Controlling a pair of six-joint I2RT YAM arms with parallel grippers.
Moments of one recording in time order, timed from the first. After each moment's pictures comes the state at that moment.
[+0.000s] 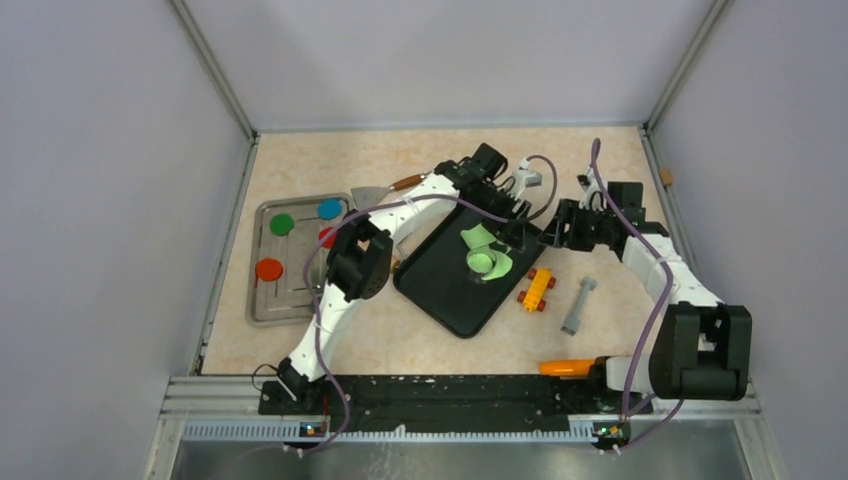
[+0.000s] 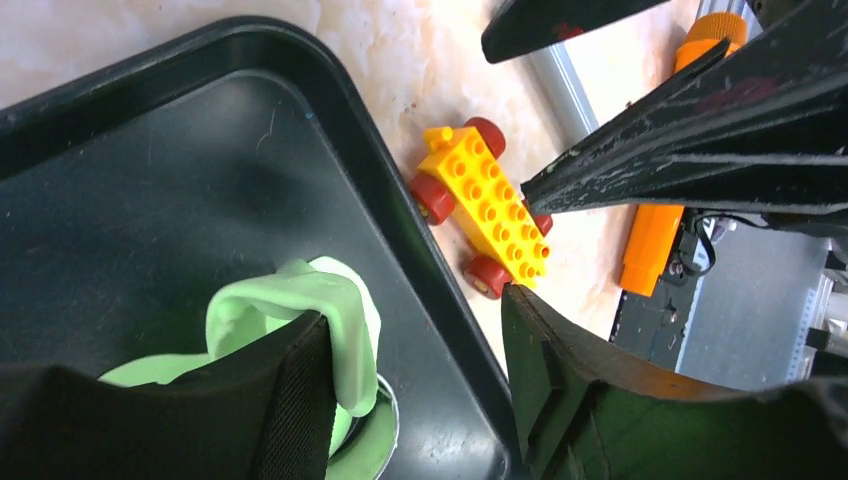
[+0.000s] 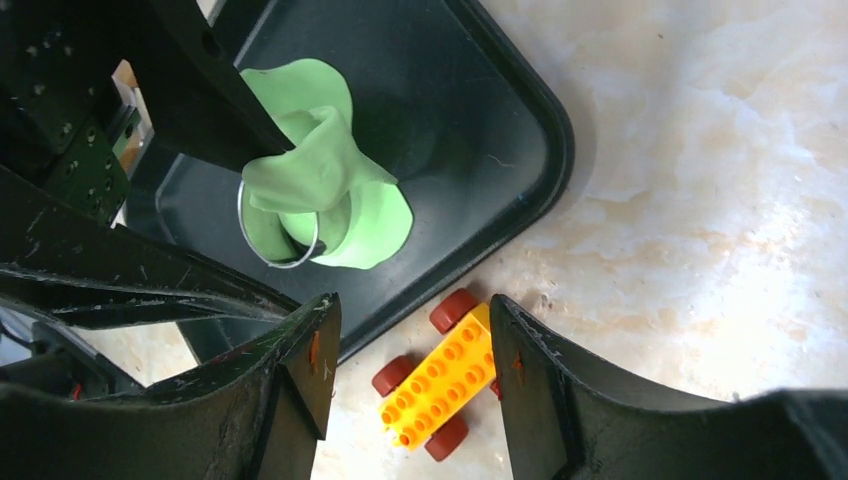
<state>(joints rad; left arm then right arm) -0.75 2.38 2.15 -0.71 0.75 -0.02 -0.03 1.31 0.84 -0.40 -0.53 0.16</state>
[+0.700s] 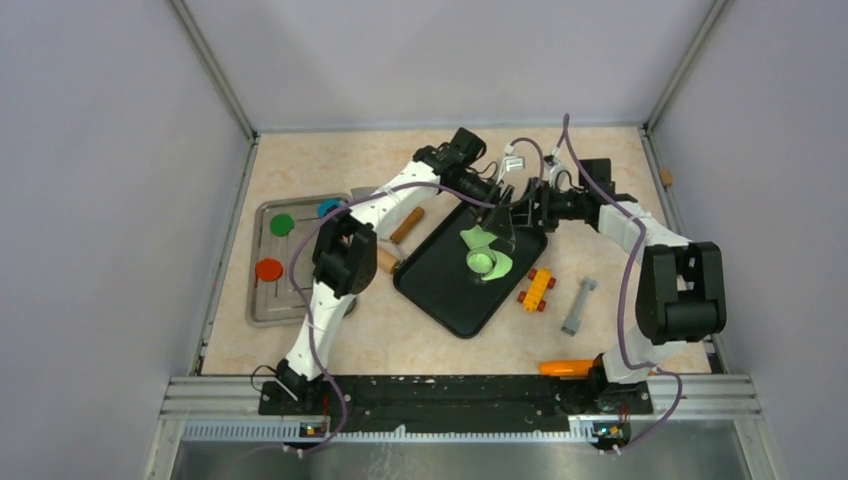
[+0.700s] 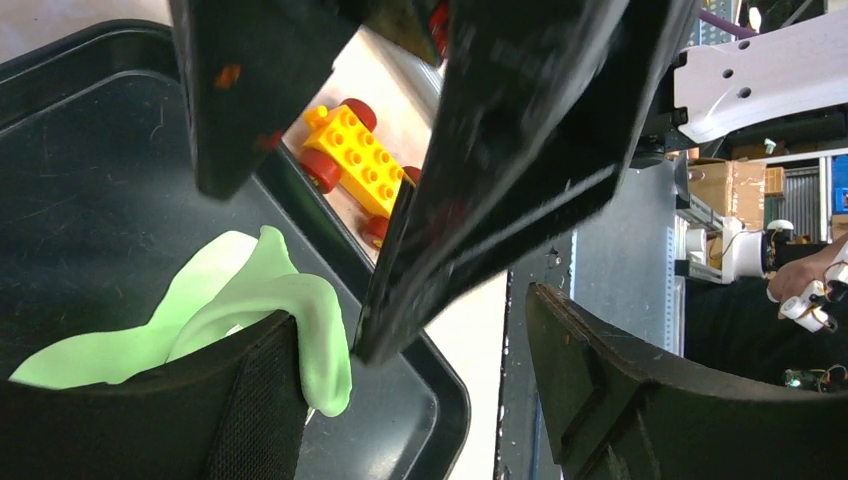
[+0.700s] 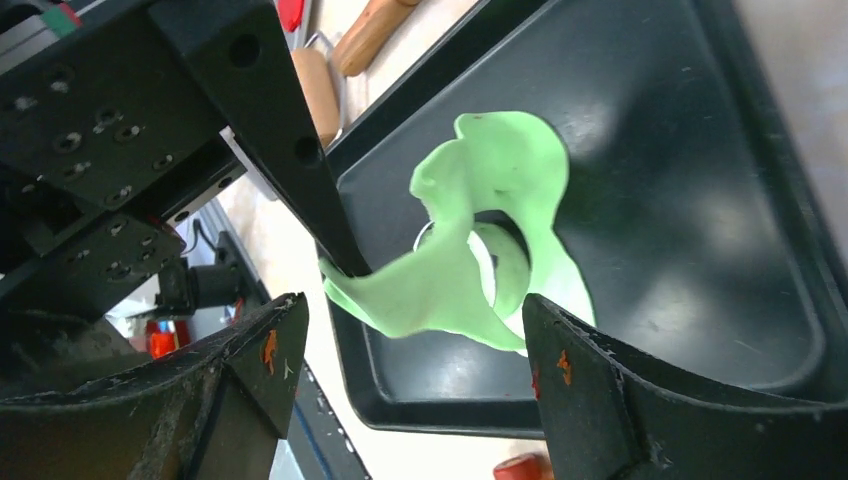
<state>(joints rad) -0.66 2.32 2.15 -0.83 1.06 0.05 0.06 1.61 1.04 -0.26 -0.91 0.26</state>
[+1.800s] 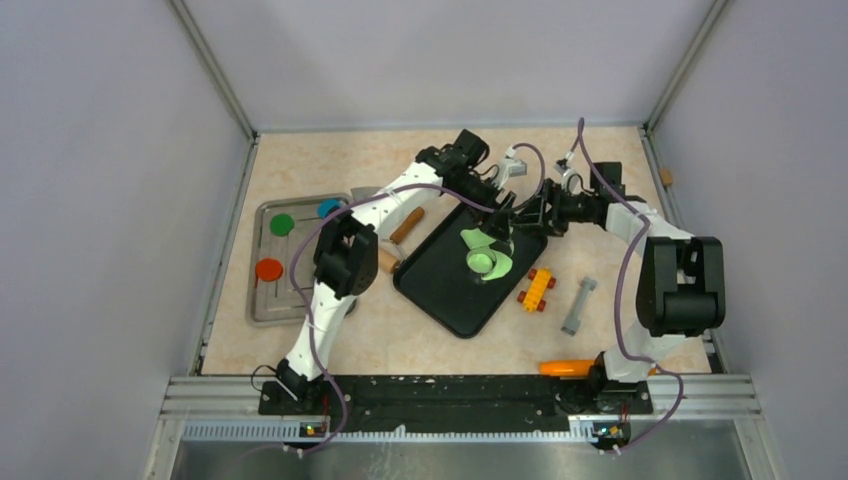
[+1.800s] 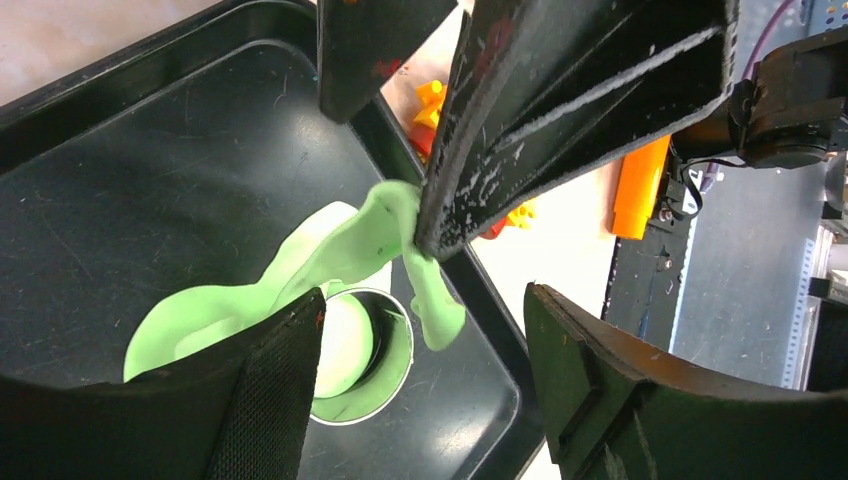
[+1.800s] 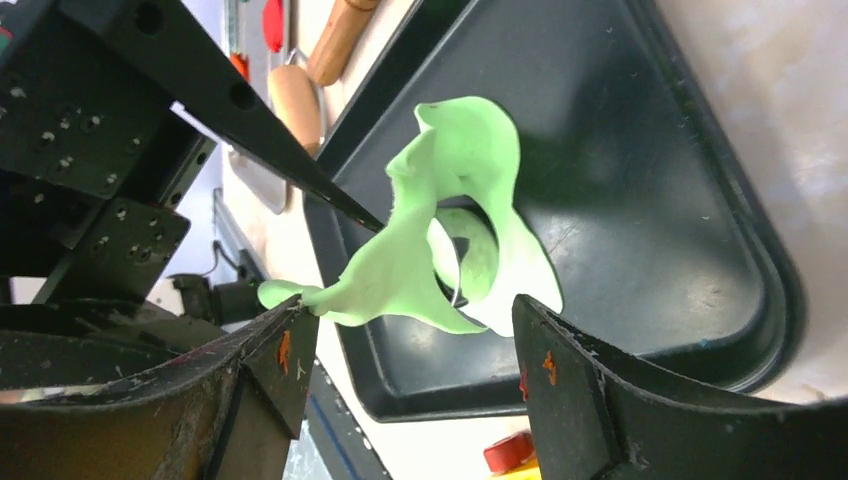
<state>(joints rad) -0.68 2.32 2.15 -0.85 0.84 0.15 0.00 1.66 1.01 -0.26 -0.96 0.31</state>
